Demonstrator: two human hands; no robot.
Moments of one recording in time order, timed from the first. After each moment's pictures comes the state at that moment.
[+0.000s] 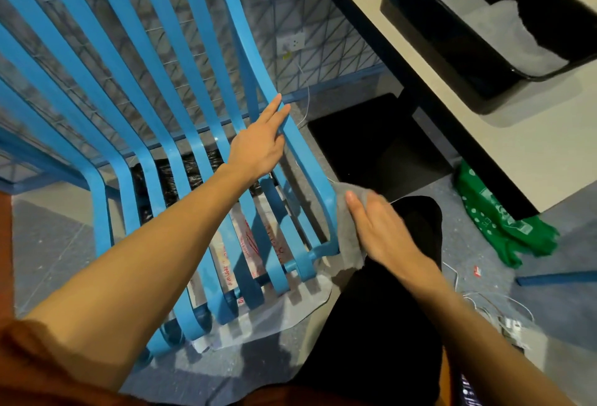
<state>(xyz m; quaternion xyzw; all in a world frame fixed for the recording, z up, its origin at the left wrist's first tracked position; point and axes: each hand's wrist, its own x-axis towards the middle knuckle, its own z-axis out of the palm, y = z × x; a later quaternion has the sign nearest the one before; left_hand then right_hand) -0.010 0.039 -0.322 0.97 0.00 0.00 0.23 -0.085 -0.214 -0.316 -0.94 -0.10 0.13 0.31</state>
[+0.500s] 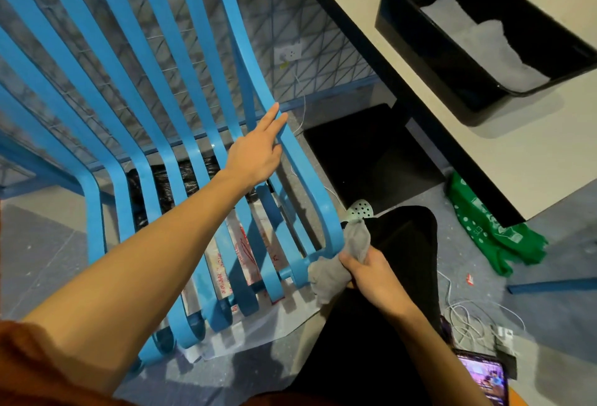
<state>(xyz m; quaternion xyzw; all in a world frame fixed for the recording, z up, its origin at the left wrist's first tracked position) -0.010 0.038 -0.322 0.98 -0.01 -0.01 0.21 -0.135 -0.223 -0.341 -0.80 0.11 0.29 0.52</state>
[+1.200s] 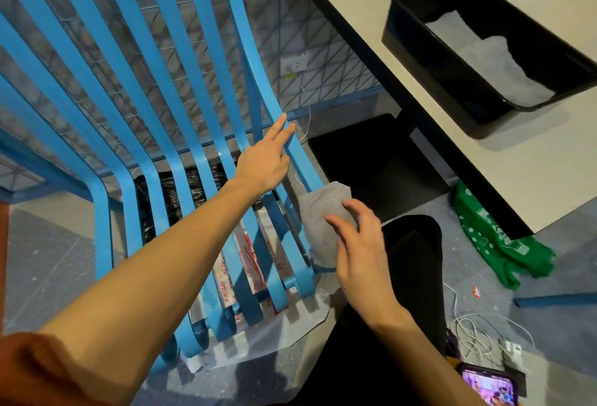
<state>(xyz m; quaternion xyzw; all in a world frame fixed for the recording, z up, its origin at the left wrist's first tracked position) -0.009 0.035 -0.319 0.98 0.01 -0.03 0.21 -0.127 -0.188 -0.324 -0.94 -0.17 -0.03 0.30</state>
